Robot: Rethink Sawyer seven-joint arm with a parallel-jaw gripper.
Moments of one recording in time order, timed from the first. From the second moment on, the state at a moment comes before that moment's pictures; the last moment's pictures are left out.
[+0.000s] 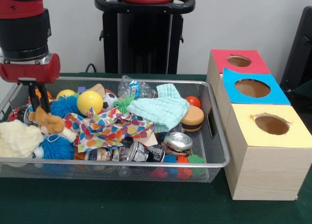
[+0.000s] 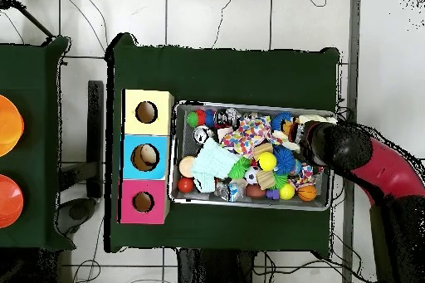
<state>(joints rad) -0.76 -0.60 0.23 1.52 -0.17 0.59 1.38</state>
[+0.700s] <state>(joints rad) -0.76 -0.63 0.23 1.53 -0.17 0.59 1.38</state>
